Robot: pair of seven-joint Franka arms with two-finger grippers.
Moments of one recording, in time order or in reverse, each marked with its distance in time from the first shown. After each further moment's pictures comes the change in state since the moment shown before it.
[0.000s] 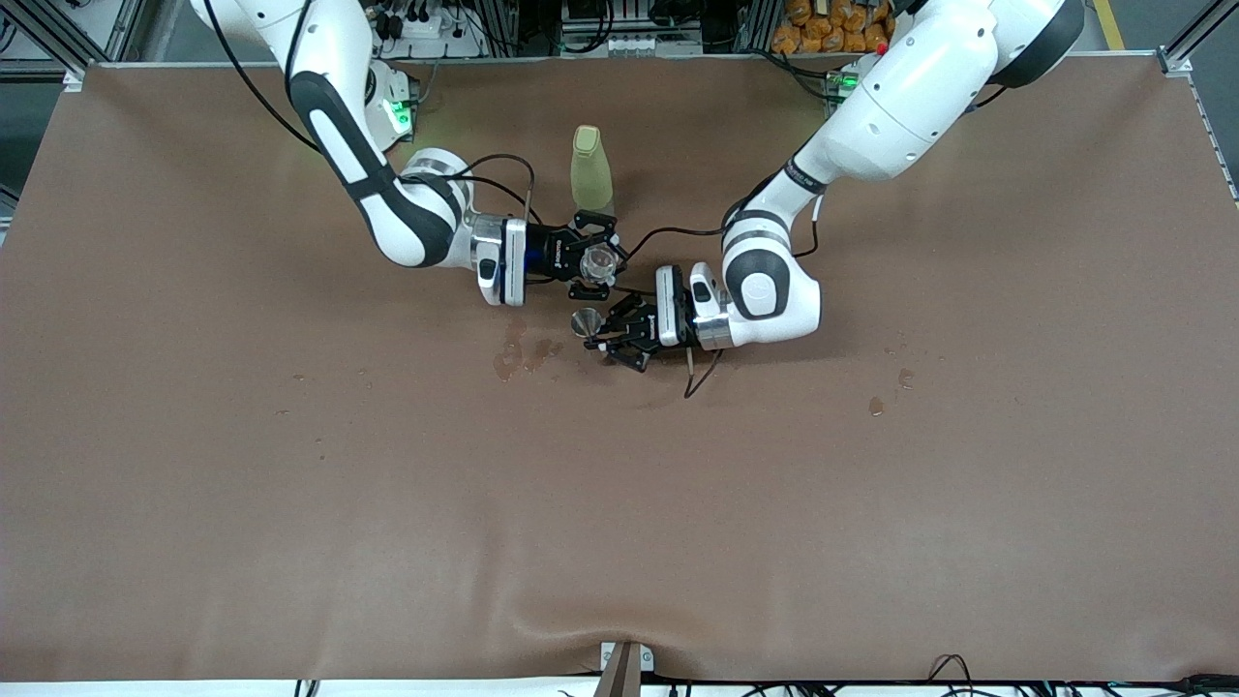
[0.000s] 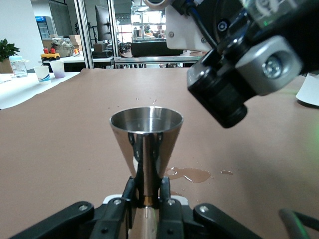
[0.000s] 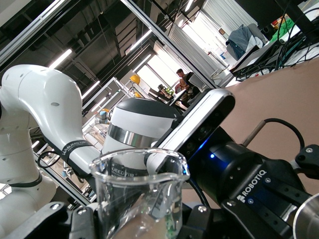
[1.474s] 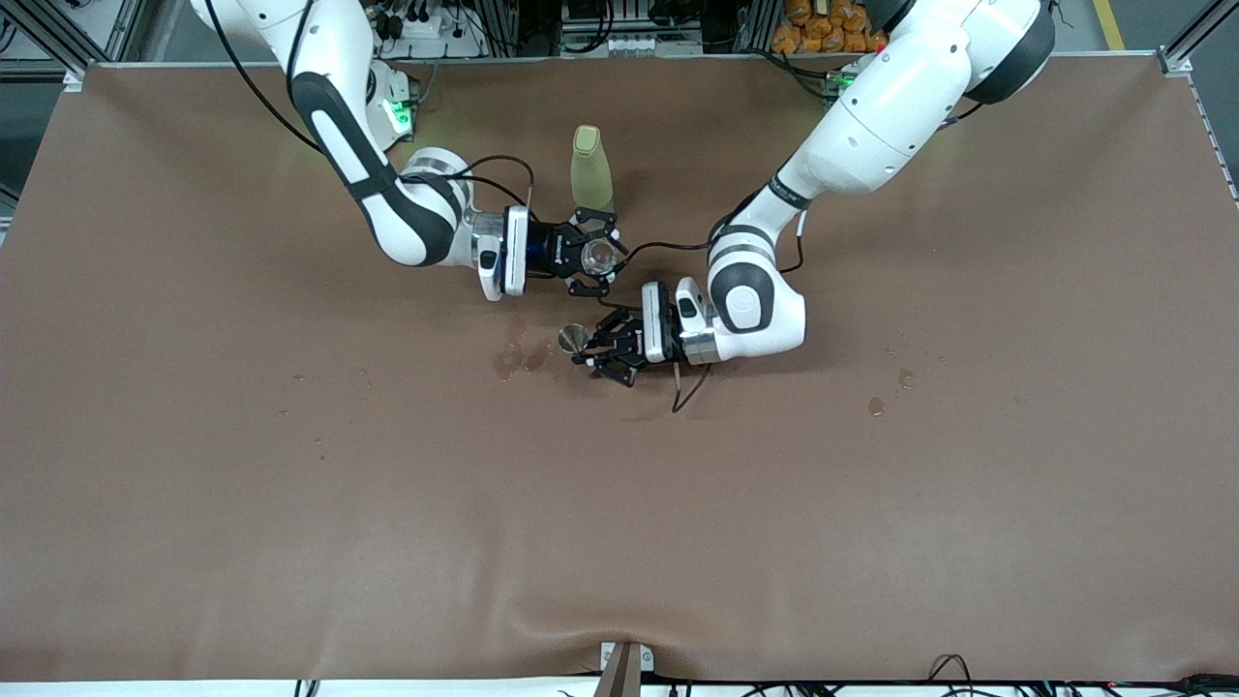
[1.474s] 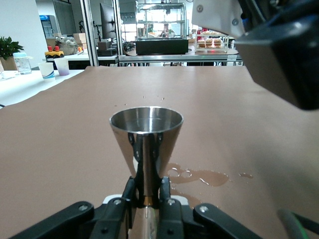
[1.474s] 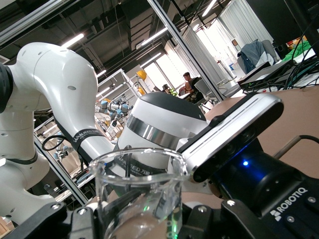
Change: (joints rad) left arm -0.072 0.076 0.061 0.118 0.000 0.002 -0.047; right arm 0.000 0.000 0.002 -0.012 -0.002 -0.012 -0.188
